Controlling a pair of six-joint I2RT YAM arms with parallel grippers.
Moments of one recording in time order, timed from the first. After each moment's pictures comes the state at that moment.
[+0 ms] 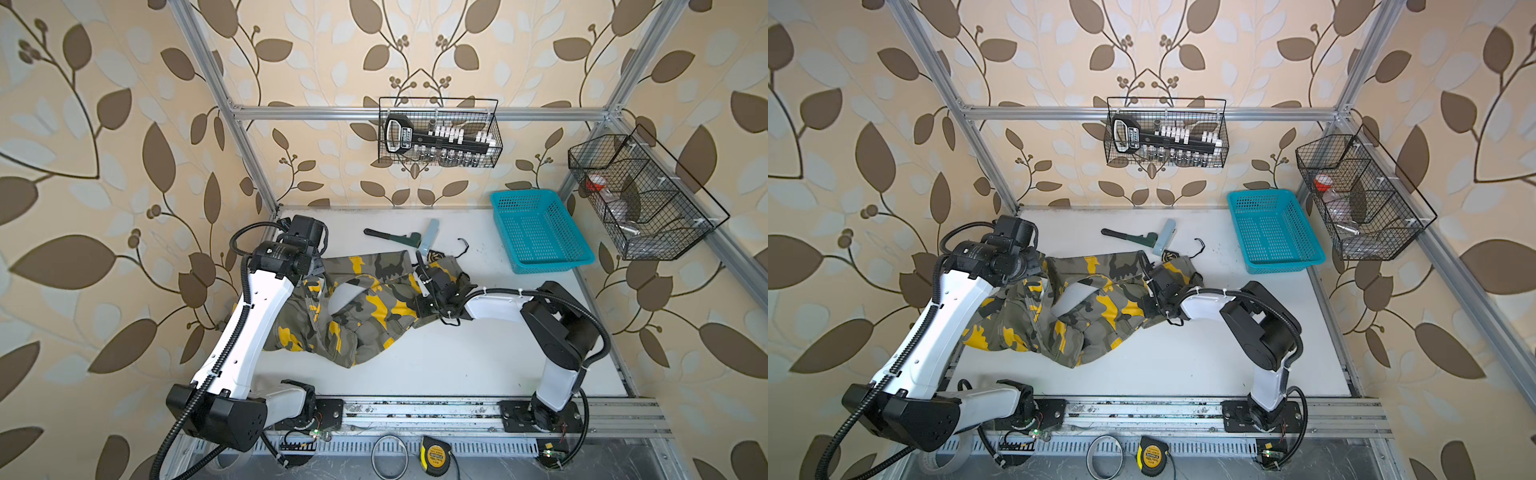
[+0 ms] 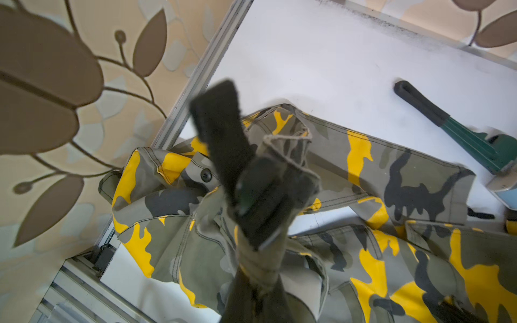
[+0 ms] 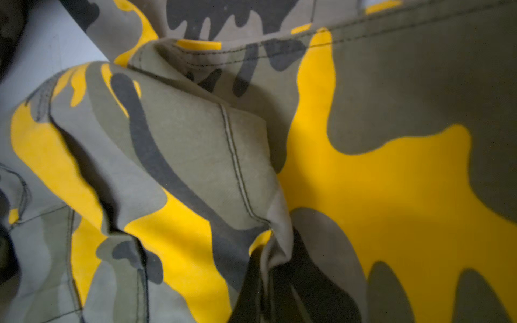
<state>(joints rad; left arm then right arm) -0.18 1.24 1.39 -1.20 -0.40 -0.58 0.71 1.79 0.93 -0.09 0.01 0.40</state>
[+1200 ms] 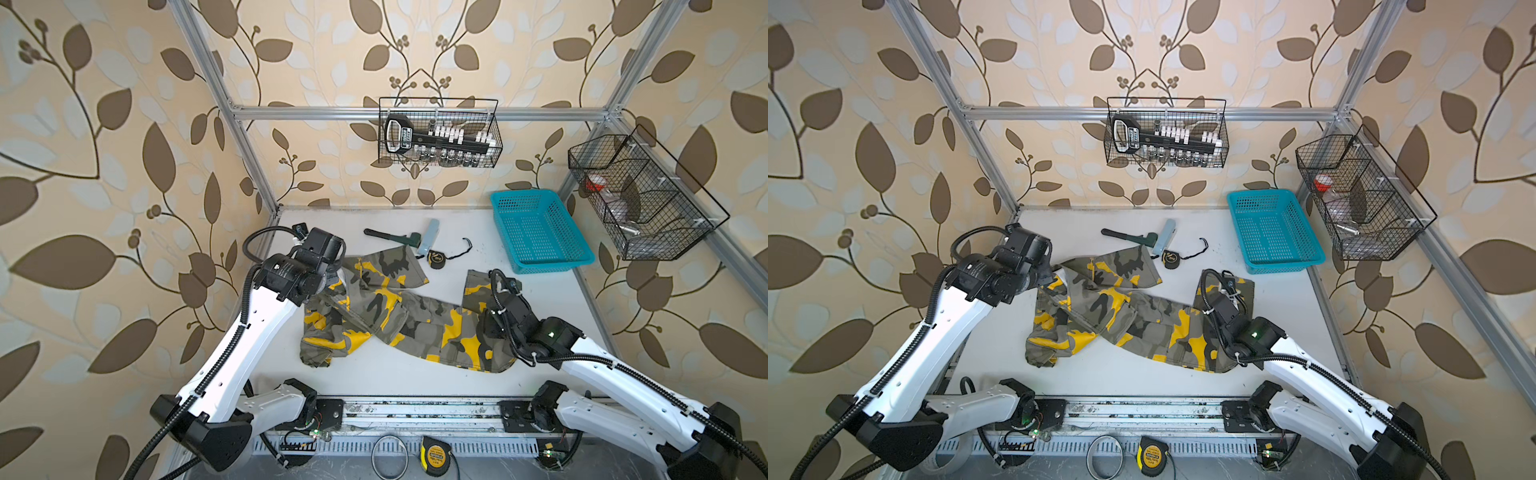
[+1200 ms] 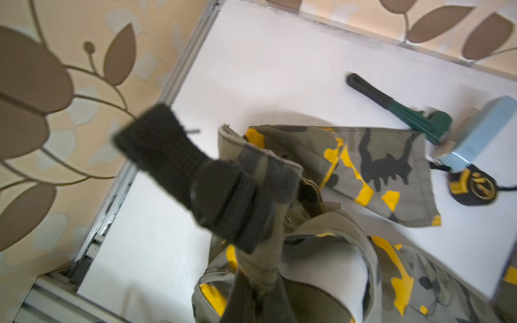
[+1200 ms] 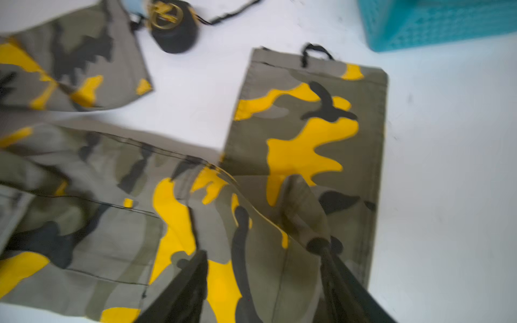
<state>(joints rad) -0.38 1.14 1.33 -1.23 -0.50 -0.69 0.70 0.95 0.71 -0.72 0.41 0.60</state>
